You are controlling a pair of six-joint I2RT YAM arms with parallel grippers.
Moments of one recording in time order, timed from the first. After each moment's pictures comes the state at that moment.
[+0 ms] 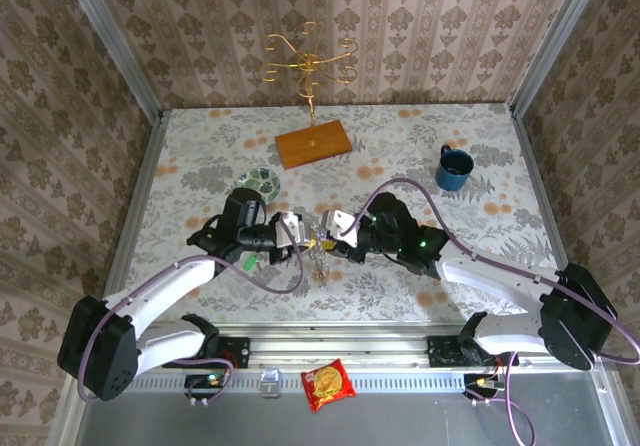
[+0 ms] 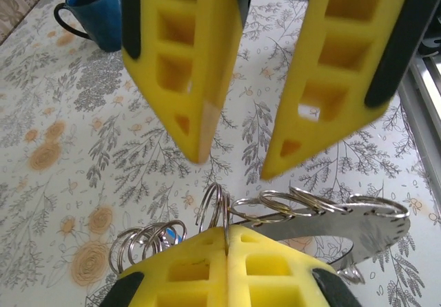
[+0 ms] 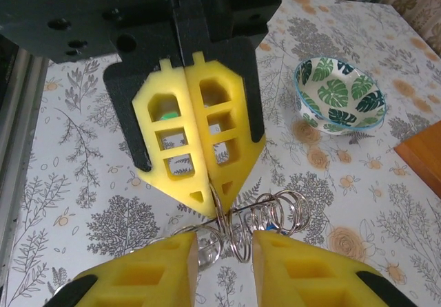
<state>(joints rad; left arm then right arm) -0.60 1.12 0.65 -0.18 0.72 0.72 0.80 1.27 0.77 -0.01 -0.32 -0.45</state>
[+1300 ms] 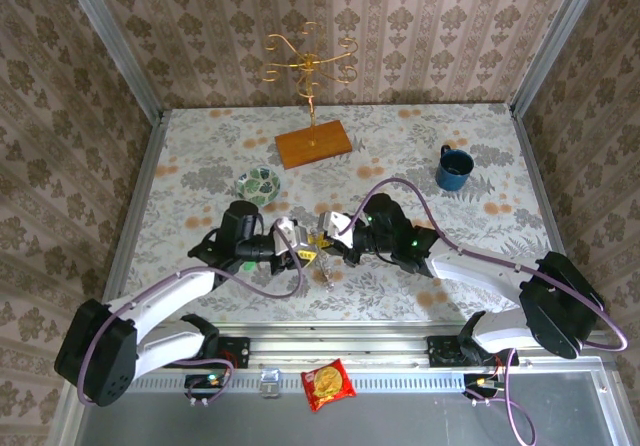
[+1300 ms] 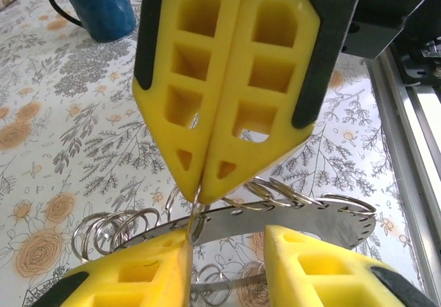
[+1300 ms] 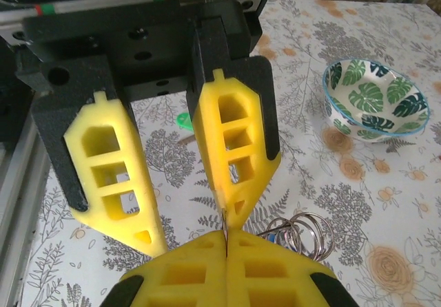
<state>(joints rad) -0.60 1.08 0.48 0.03 0.76 0.52 0.78 1.34 0.73 0.12 -0.43 -0.40</state>
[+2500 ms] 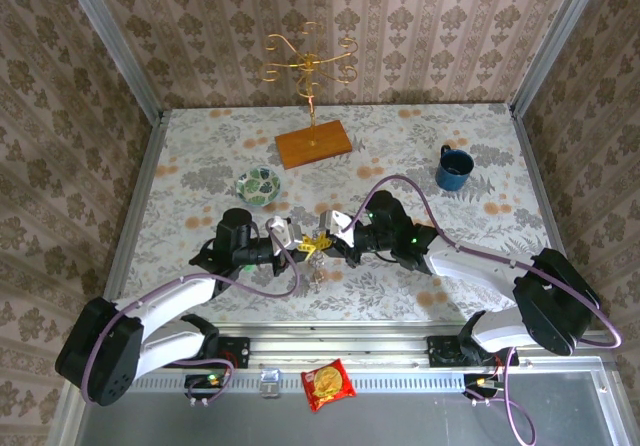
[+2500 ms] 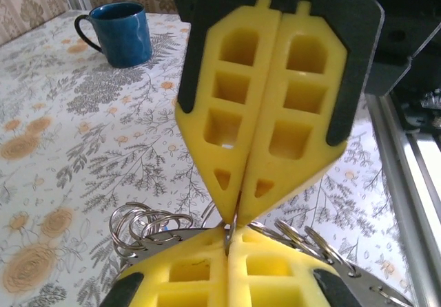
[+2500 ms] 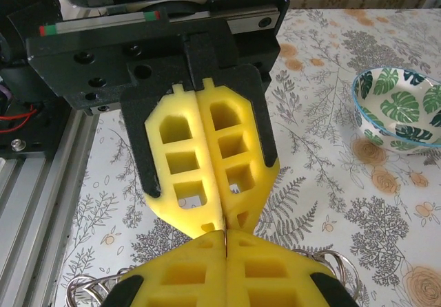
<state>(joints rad) -0.59 1.09 0.37 0.32 0.80 0.33 0.75 1.37 0.73 0.15 -0.55 -0.38</state>
